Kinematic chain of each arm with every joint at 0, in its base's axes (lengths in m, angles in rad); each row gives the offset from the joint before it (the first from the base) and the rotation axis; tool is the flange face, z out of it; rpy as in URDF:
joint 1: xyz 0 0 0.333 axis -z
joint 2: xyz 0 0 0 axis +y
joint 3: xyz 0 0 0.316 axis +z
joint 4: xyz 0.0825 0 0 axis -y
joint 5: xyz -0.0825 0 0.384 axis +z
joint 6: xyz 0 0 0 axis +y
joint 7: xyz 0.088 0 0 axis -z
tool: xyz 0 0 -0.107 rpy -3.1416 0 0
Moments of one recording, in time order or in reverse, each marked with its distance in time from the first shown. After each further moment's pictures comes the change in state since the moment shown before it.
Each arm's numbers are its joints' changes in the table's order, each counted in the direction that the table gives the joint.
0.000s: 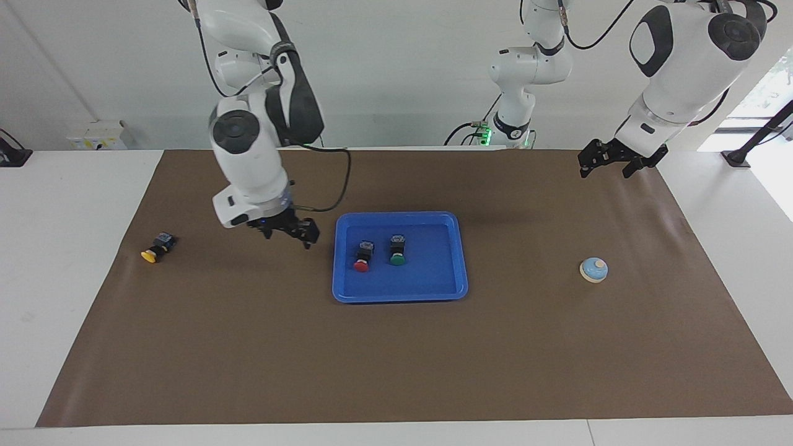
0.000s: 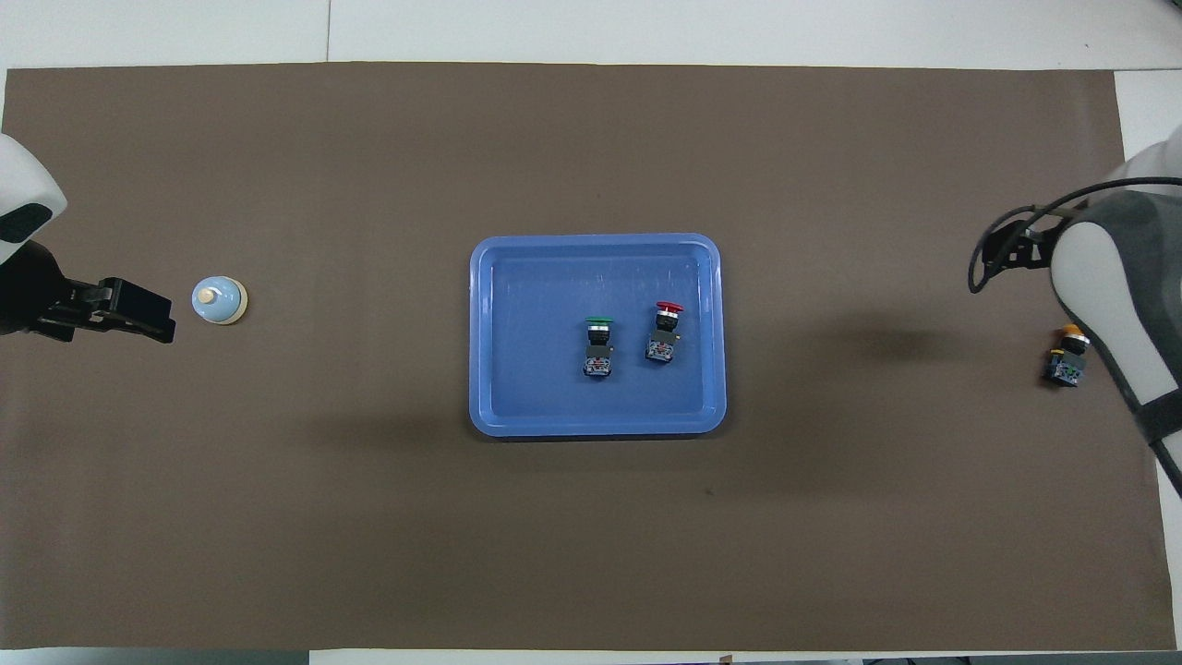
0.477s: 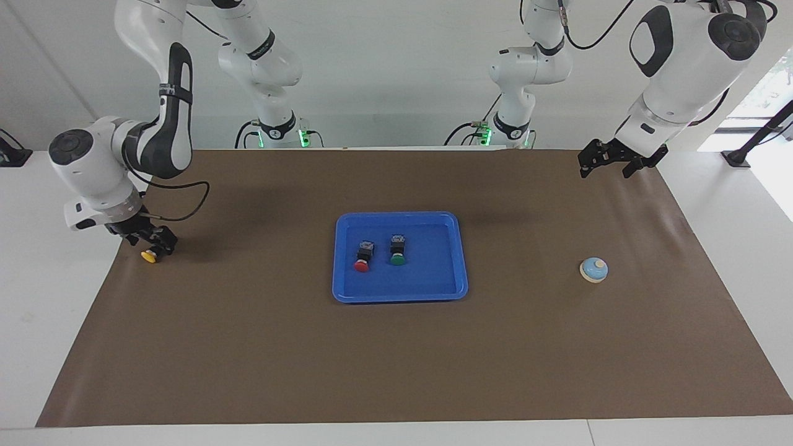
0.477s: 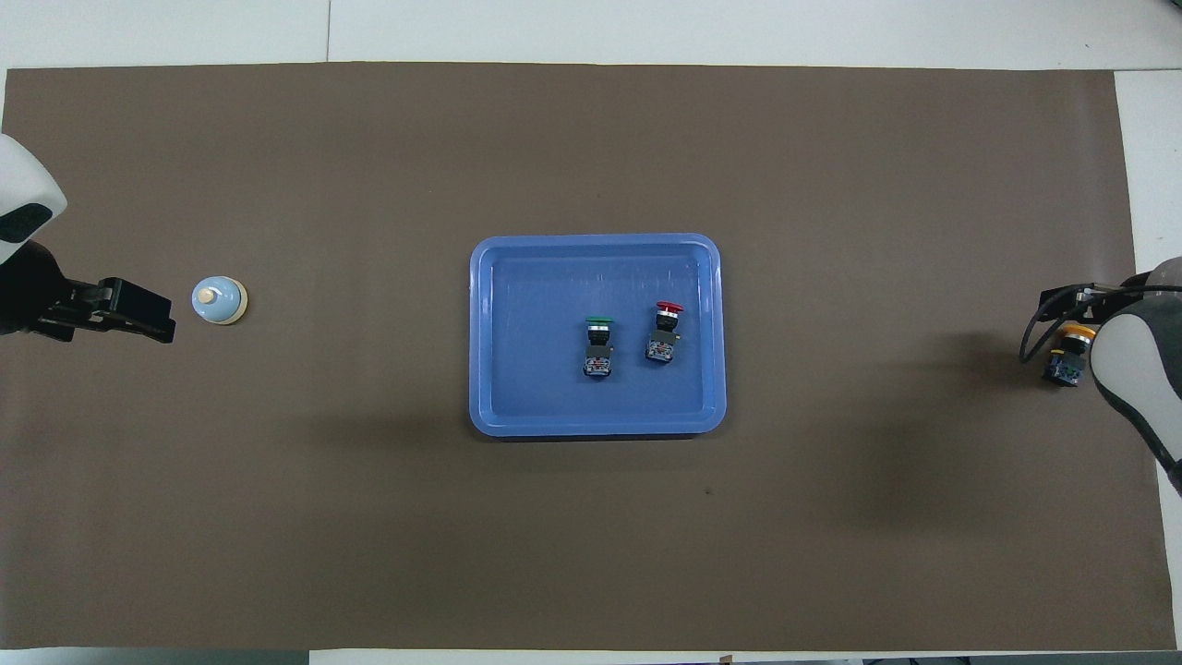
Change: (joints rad) left arm 0.000 0.000 0.000 0.000 0.000 0.000 0.000; right arm 0.171 -0.074 0.001 -0.351 -0.027 -0.422 -0.071
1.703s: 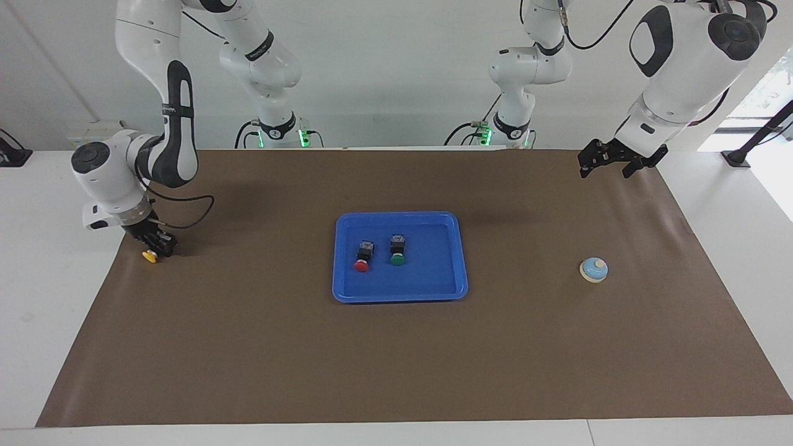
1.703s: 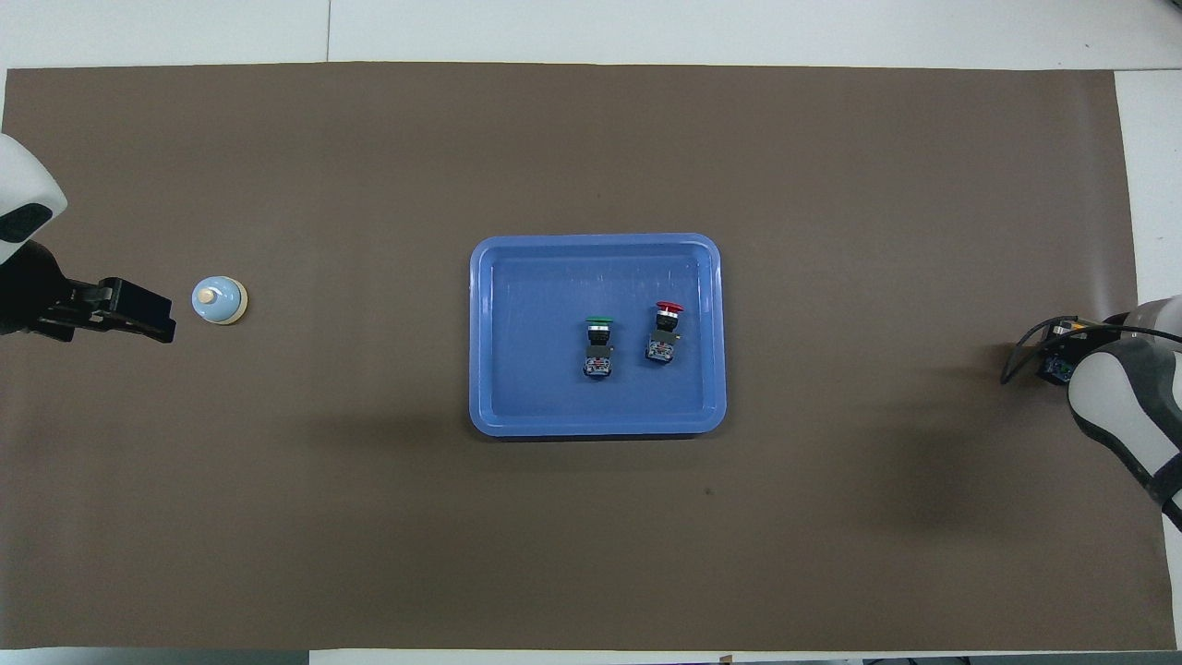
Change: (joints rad) left arm 0.000 0.000 0.000 0.000 0.000 0.000 0.000; right arm 0.065 0.048 0.021 -0.078 0.000 -0.103 0.059
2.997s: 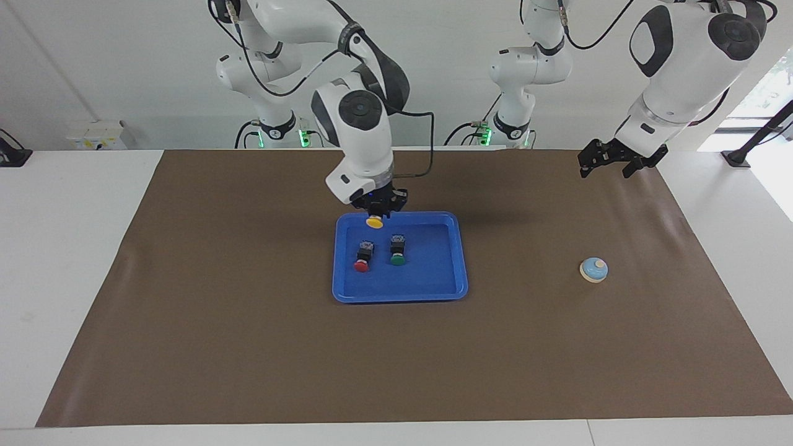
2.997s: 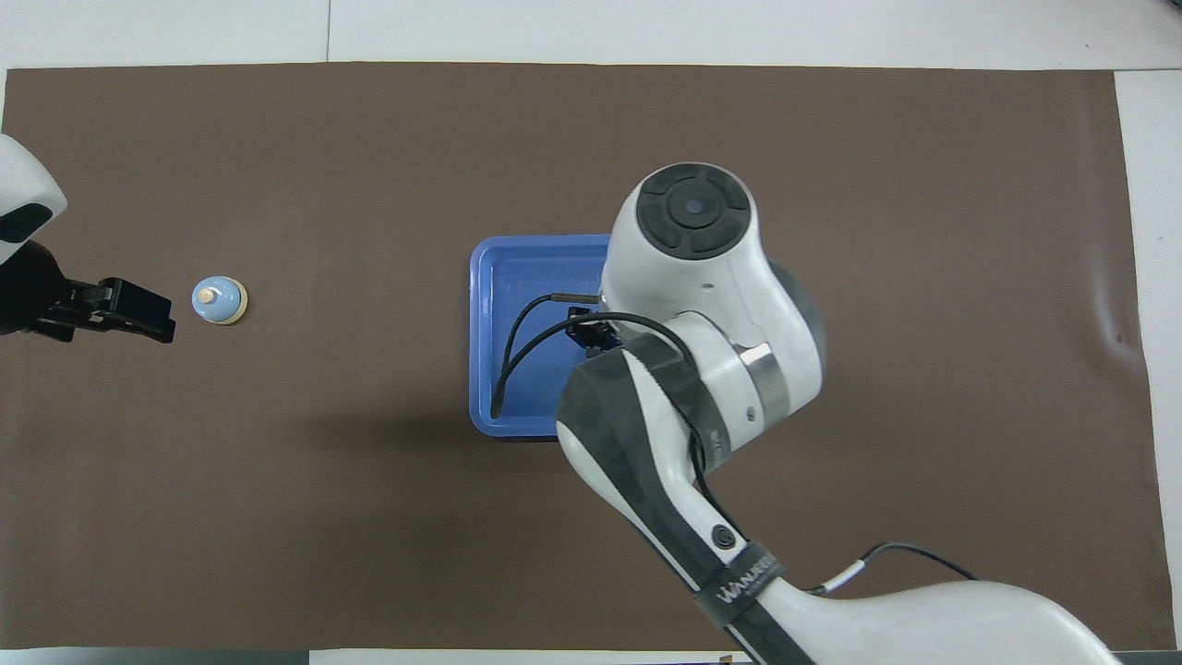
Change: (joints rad) left arm 0.000 0.000 0.000 0.000 0.000 0.000 0.000; right arm -0.955 0.169 0.025 0.630 0.241 0.575 0.611
